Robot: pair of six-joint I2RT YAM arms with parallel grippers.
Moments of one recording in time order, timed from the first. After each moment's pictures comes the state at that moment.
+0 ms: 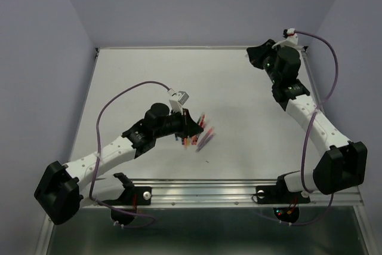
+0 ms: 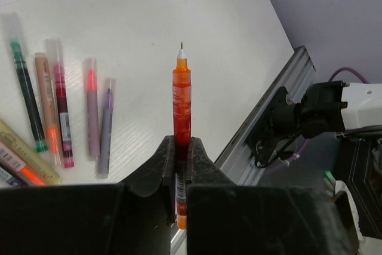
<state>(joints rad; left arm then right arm) -0.76 1.09 0.65 0.09 0.31 -0.62 0.30 1.35 1.15 0.16 -0.02 0.58</state>
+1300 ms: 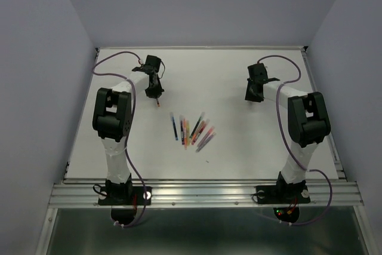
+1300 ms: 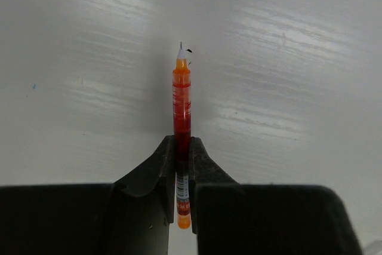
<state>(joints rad) -0.25 2.01 1.48 -0.56 -0.15 -0.50 0.21 1.90 1.25 -0.34 0.25 0.37</state>
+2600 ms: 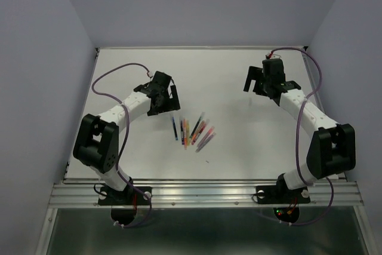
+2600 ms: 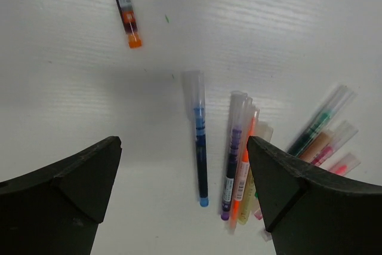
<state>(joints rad) -0.42 1.62 1.15 -0.54 -0.14 -0.57 0.21 1.51 1.16 -0.37 0.19 0.36</state>
